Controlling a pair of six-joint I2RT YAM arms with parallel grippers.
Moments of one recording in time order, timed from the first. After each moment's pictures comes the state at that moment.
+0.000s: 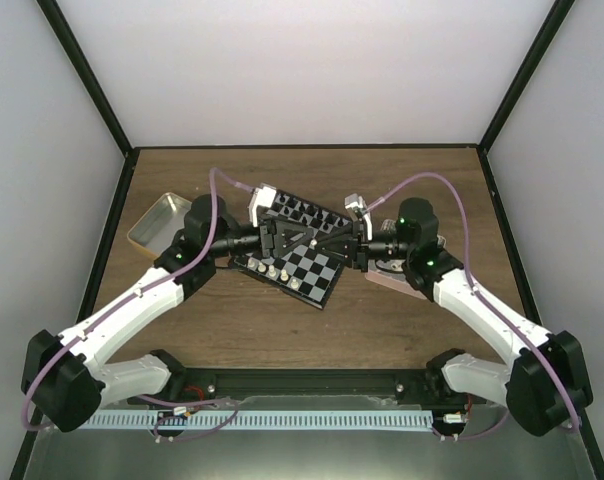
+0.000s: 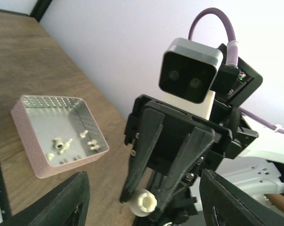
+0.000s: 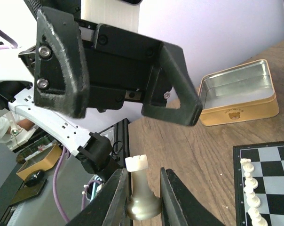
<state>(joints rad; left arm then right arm) -0.62 1.16 0.88 0.13 0.68 -0.68 0.47 1.12 0.74 0.24 -1.05 0.35</state>
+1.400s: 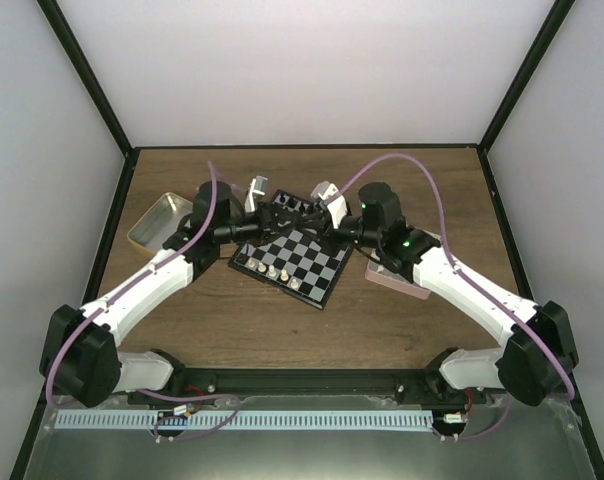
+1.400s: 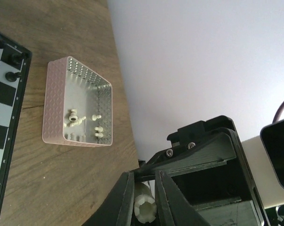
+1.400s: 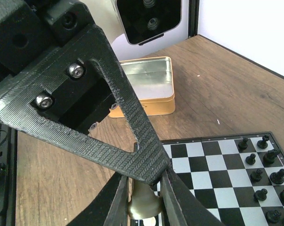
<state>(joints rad) -0.51 1.30 0.93 0.08 0.71 -1.09 0.65 1.29 1.01 -0.08 -0.50 -0.05</state>
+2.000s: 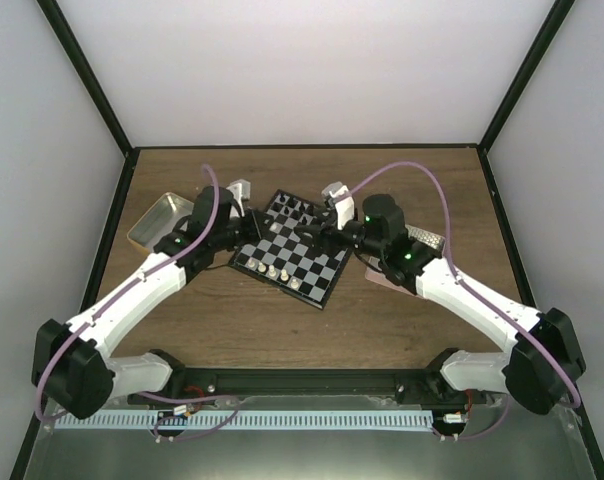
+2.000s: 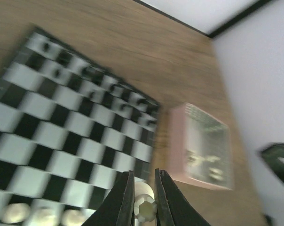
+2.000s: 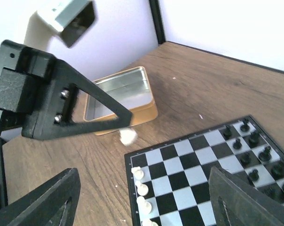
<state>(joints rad) -0.53 1.25 0.97 -0.25 0.28 -0.74 0.67 1.25 0.92 0.03 -0.36 0.13</state>
